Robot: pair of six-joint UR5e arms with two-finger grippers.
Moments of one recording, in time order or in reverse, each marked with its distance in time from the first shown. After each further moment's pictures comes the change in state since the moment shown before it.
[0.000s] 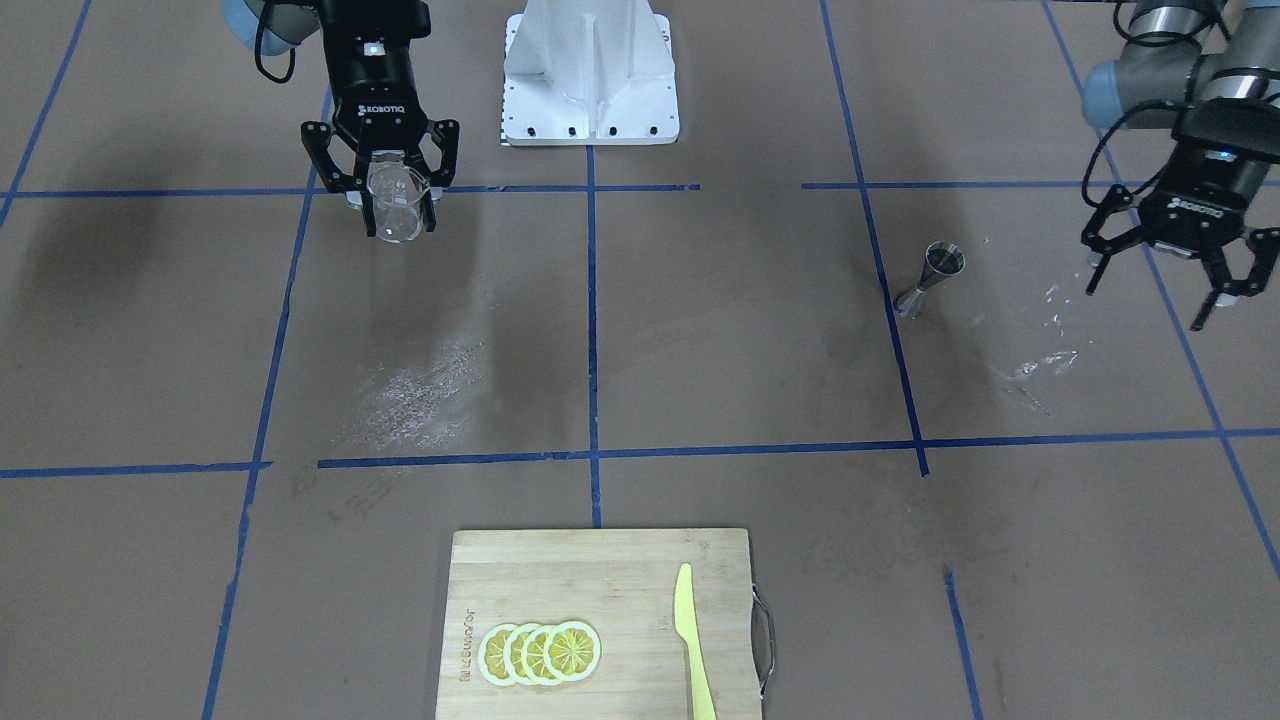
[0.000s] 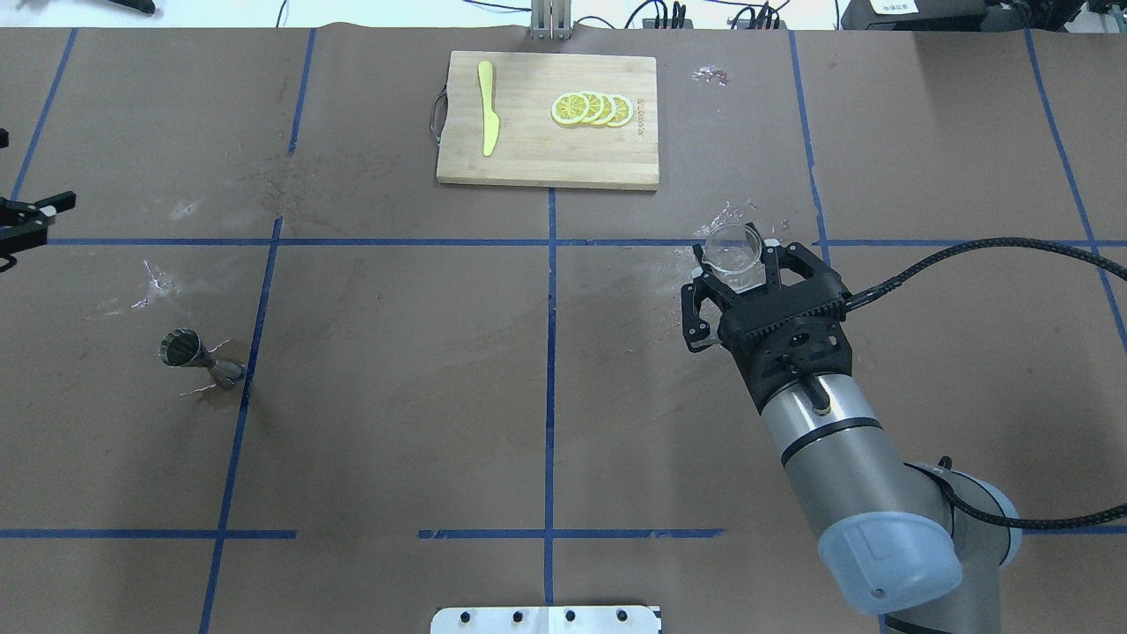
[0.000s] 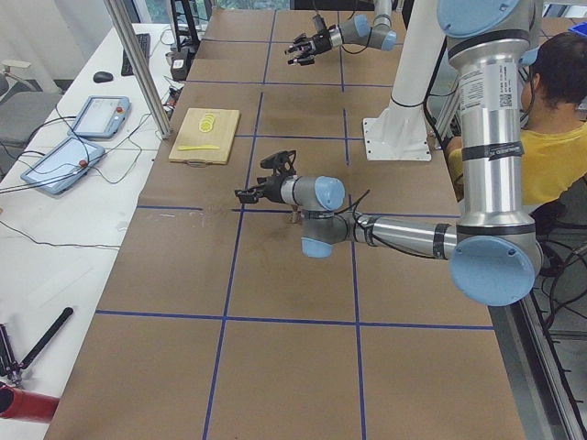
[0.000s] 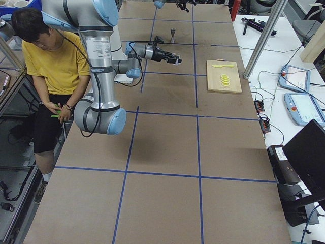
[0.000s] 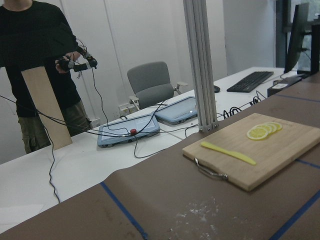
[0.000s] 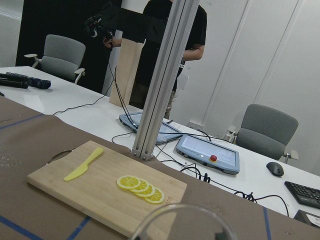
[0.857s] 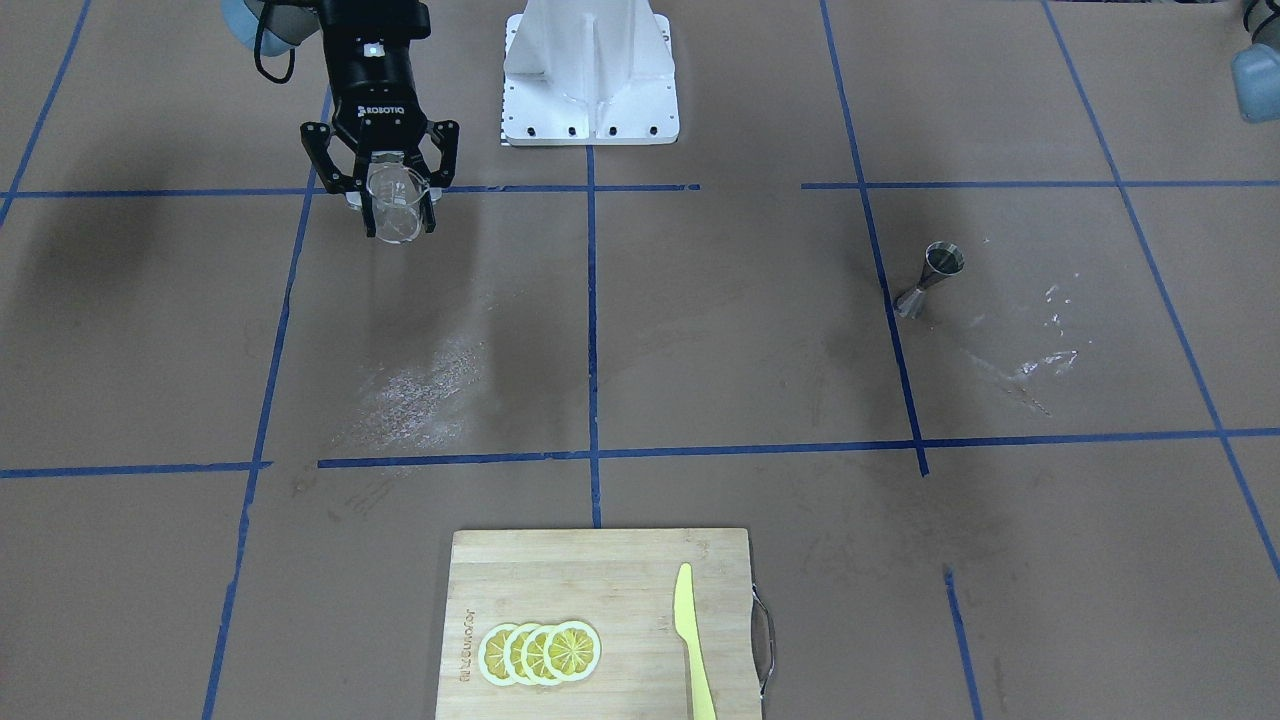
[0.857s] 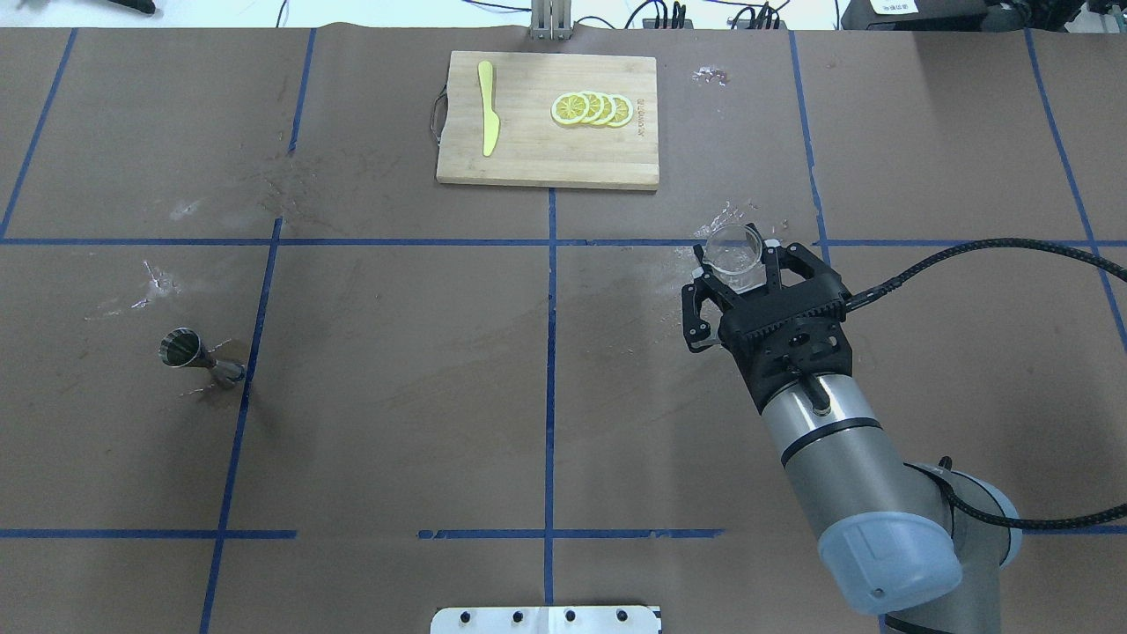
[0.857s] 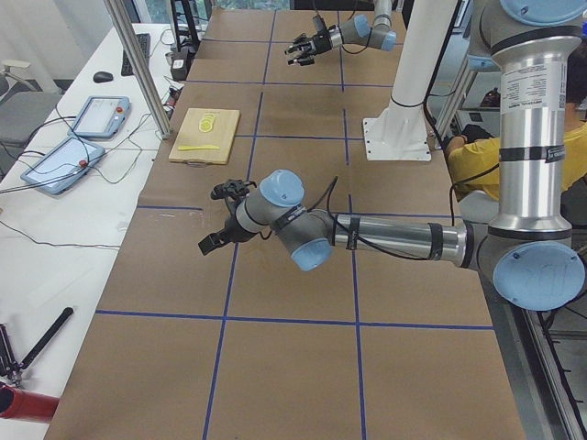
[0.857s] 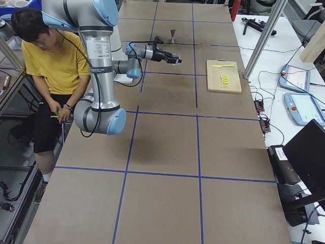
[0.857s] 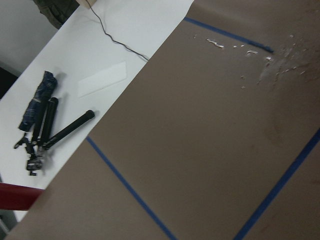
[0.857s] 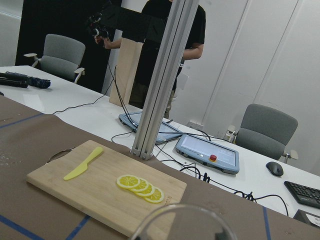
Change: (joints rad) left arm -0.322 -0.092 -0.006 0.654 -0.103 0.551; right arm 0.000 -0.001 -0.001 0.000 0.000 0.001
